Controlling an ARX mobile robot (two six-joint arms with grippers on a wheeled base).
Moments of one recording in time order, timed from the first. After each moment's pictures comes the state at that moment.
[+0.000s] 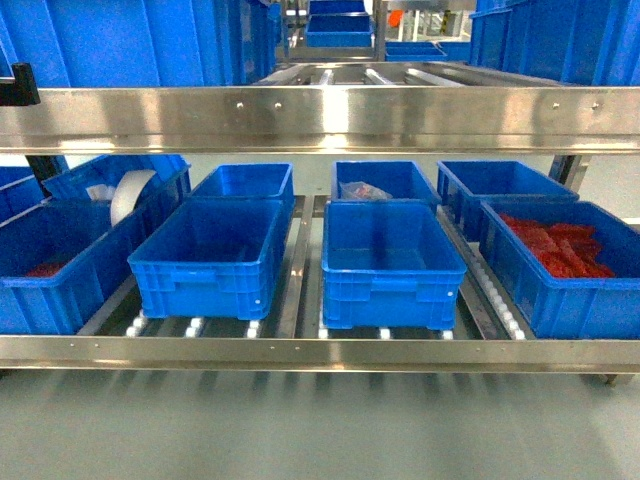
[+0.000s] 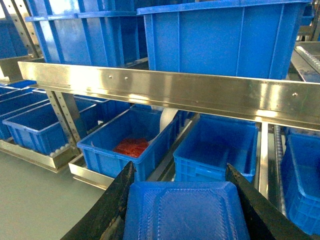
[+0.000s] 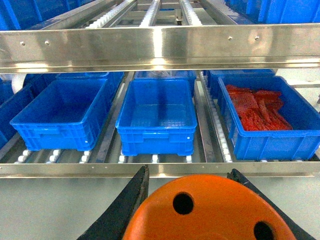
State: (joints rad) left arm -0.30 1.35 0.52 0.76 -0.71 0.05; right arm 0.28 1.22 0.55 0.39 0.29 0.12
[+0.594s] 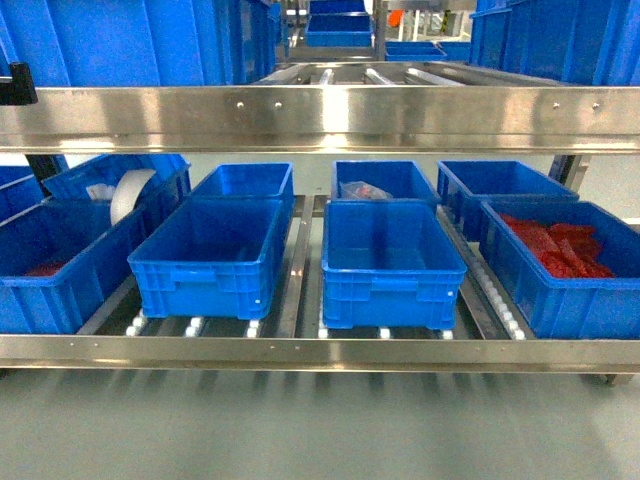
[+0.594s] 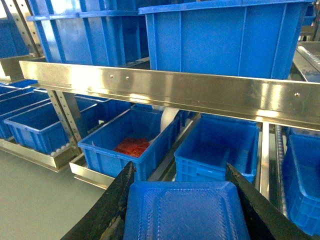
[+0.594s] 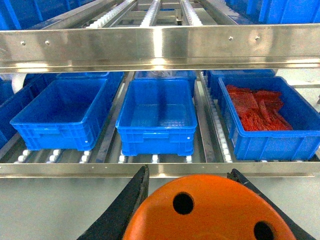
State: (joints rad) left arm -0.30 1.35 0.52 0.76 -0.71 0.05; right arm 0.28 1.22 0.55 0.39 0.29 0.12
